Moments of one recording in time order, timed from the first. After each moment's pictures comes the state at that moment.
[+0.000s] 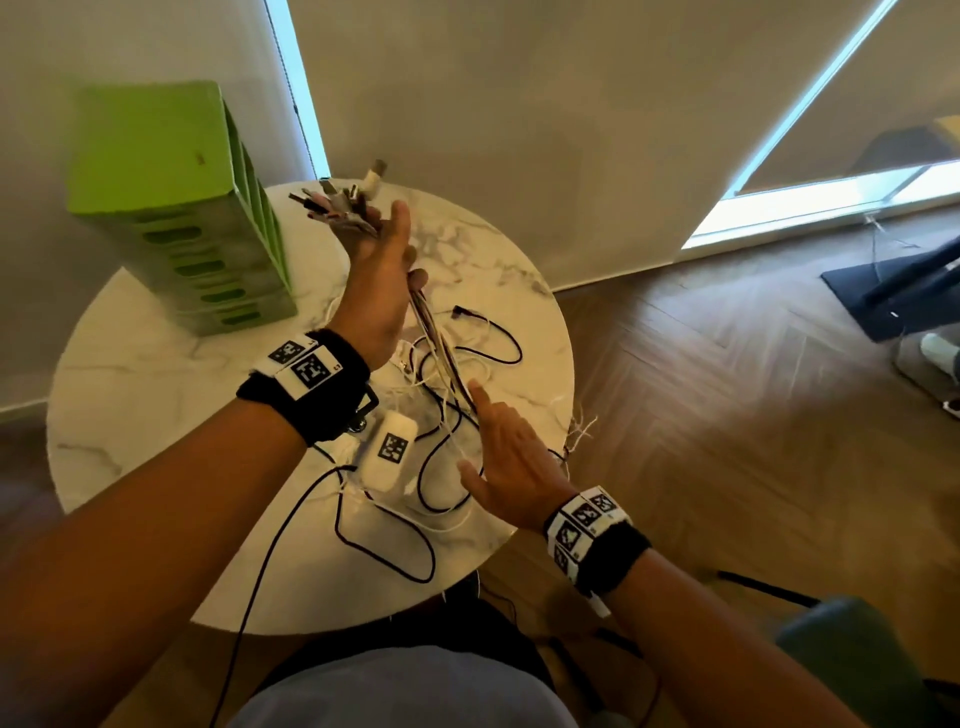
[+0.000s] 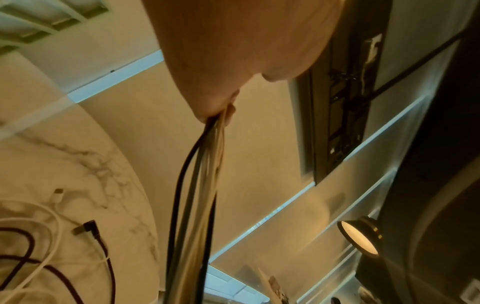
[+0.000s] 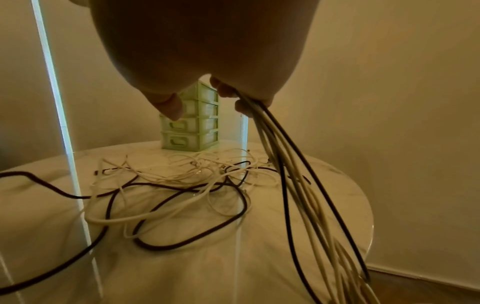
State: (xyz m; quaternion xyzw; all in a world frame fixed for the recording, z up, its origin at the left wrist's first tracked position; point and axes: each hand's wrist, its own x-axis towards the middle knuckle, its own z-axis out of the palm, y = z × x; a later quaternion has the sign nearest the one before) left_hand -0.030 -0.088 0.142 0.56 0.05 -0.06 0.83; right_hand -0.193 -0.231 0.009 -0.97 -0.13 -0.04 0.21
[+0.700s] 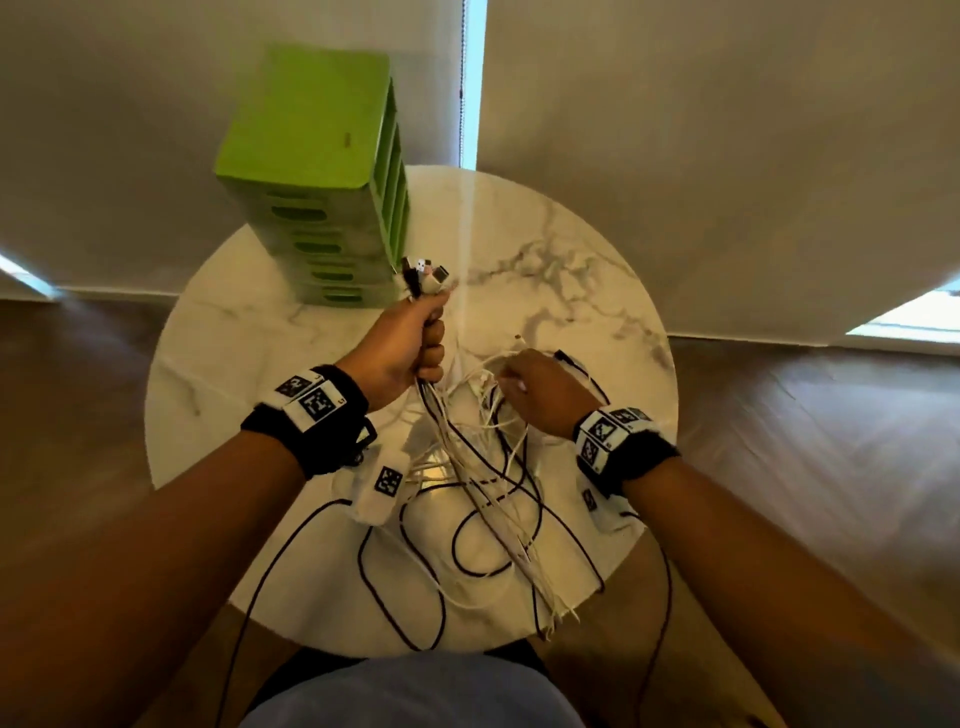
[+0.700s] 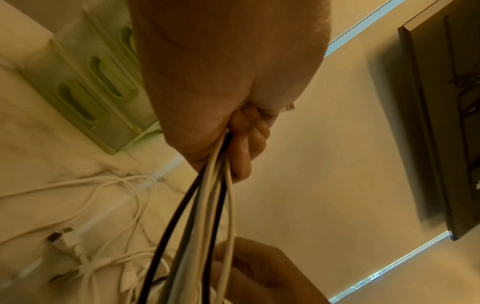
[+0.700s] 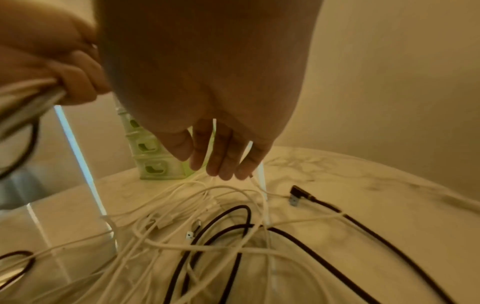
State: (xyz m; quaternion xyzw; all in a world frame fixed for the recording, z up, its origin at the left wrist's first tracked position) left_hand 0.018 -0.010 0.072 0.55 0.21 -0.21 0.78; right_hand 0.028 -0.222 -0.007 -0.92 -0.24 0.16 0.27
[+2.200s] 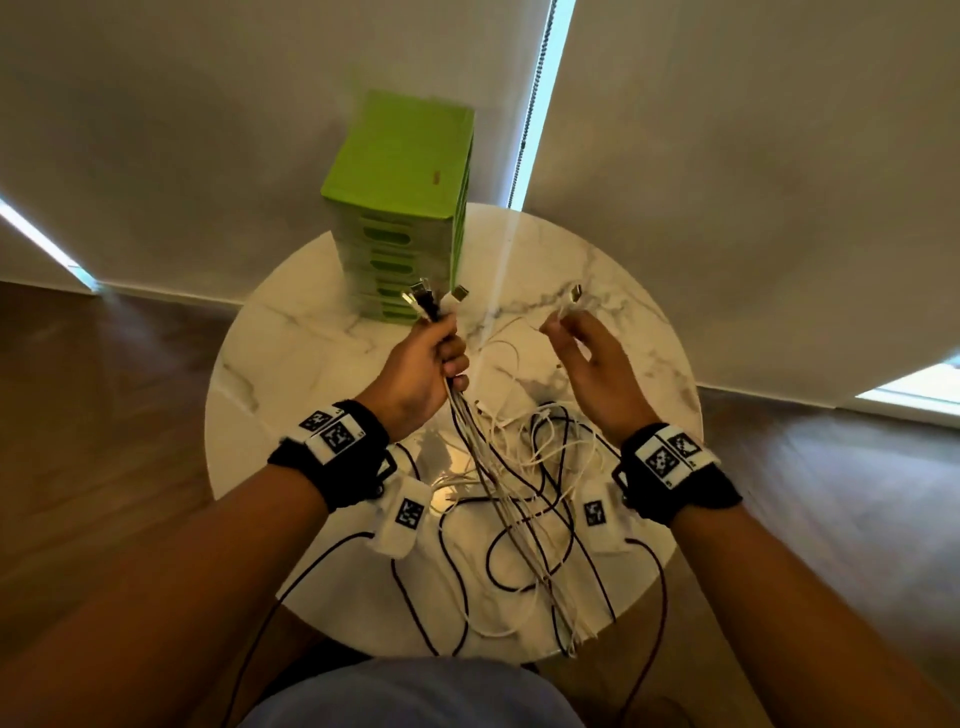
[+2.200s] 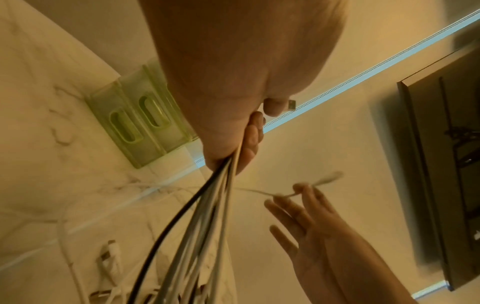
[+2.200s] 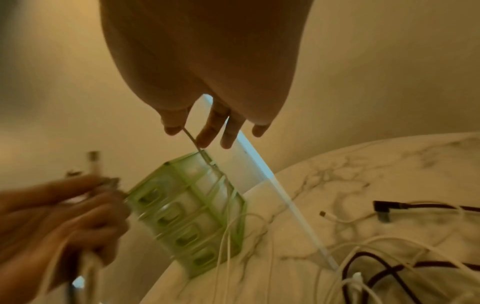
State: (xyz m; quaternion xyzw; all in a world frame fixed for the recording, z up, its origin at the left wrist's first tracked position) left_hand -0.024 0.029 0.086 0.42 0.20 -0.11 0.88; right_hand 0.009 -0.178 0.090 -0.85 -0.11 0.03 0.52
